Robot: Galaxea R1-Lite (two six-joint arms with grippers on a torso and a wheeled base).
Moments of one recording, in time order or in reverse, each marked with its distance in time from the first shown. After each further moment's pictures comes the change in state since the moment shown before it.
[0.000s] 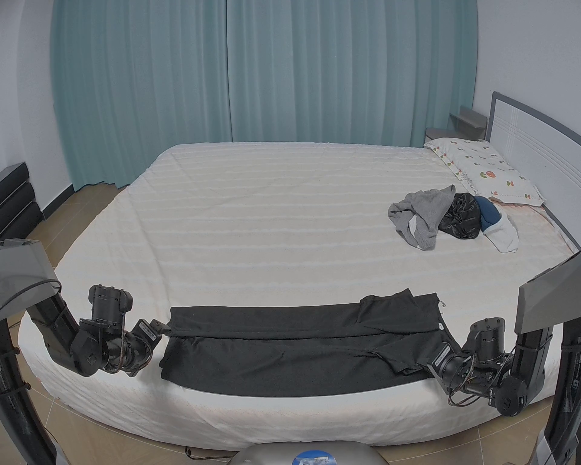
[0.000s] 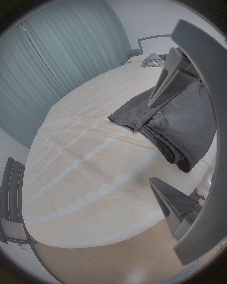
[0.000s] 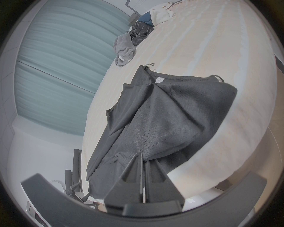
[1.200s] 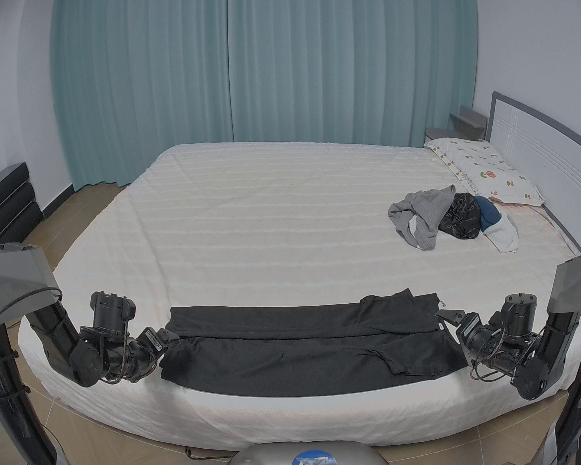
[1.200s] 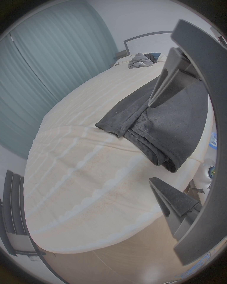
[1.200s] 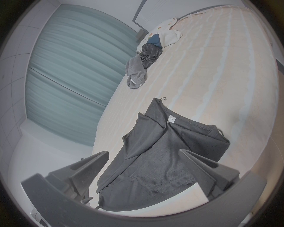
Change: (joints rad) left arm -0.044 -0.023 0.067 -0.050 -0.022 0.086; right arm -0.152 -0.154 -0.010 0.003 0.048 -0.062
